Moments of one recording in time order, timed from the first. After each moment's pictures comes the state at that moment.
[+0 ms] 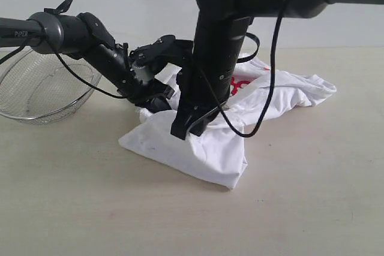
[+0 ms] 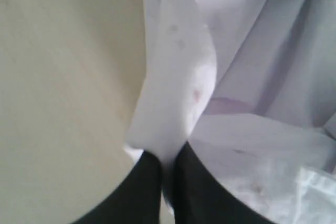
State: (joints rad) left arm -0.25 2.43 -1.84 -0.71 0.97 0.72; right arm 0.52 1.97 -1.59 0.13 1.08 -0.54
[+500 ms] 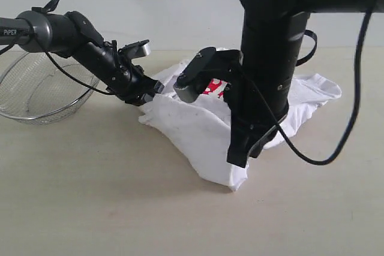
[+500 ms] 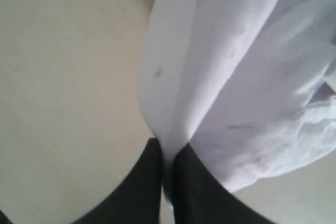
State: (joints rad) left arm -0.20 2.43 -1.84 -0.71 0.96 0.71; right arm 0.52 1.74 -1.35 0.01 1.21 -0.49
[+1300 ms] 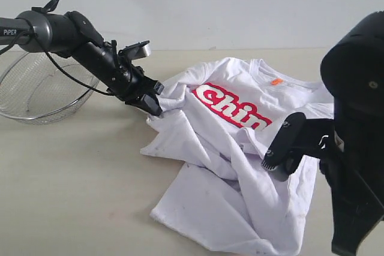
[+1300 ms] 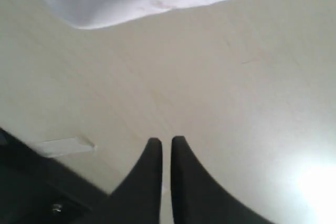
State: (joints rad) left arm -0.20 2.43 -1.84 -0.71 0.98 0.71; right arm 0.52 1.48 -0.87 -0.19 1.22 -0.24
